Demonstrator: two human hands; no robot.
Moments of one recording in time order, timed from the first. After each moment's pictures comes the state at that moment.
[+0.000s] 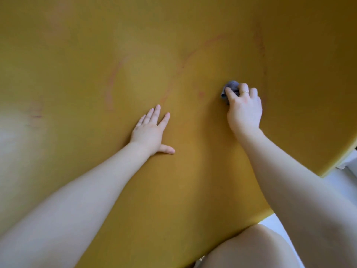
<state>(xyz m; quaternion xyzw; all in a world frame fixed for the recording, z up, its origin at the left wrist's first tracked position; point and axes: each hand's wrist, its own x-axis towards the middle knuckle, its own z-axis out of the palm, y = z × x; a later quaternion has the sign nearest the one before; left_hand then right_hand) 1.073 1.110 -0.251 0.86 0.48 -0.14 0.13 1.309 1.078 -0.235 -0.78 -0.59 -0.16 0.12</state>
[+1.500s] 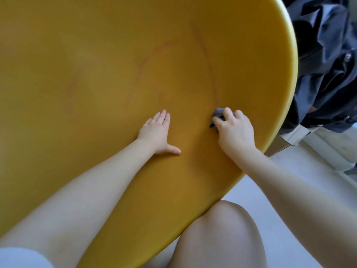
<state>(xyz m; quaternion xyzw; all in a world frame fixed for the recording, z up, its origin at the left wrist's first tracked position) 1.158 1.071 -0.234 0.89 0.41 -0.12 0.14 1.334 0.960 -0.203 -0.76 -0.63 -0.19 0.00</state>
